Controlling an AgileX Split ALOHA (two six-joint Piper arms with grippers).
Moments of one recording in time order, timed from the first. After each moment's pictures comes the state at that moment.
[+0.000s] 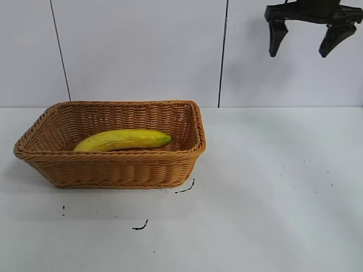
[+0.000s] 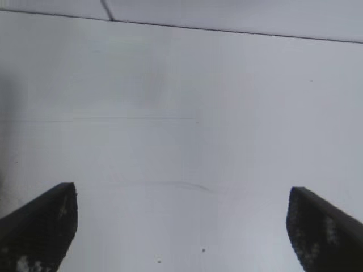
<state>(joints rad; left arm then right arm) -0.02 0.00 -0.50 -0.07 1.07 0.06 0.04 2.24 -2.22 -0.02 1.21 0.02</state>
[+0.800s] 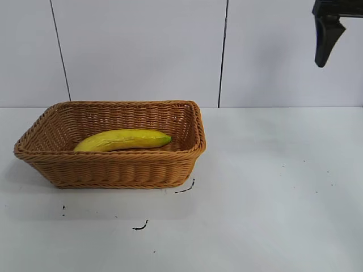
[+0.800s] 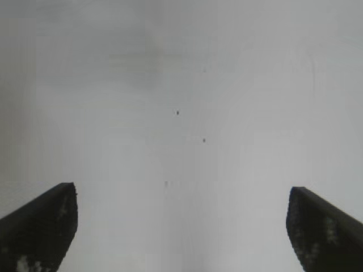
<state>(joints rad) -0.02 0.00 -0.50 -0.07 1.07 0.06 0.02 1.68 -1.51 0.00 1.21 0.02</state>
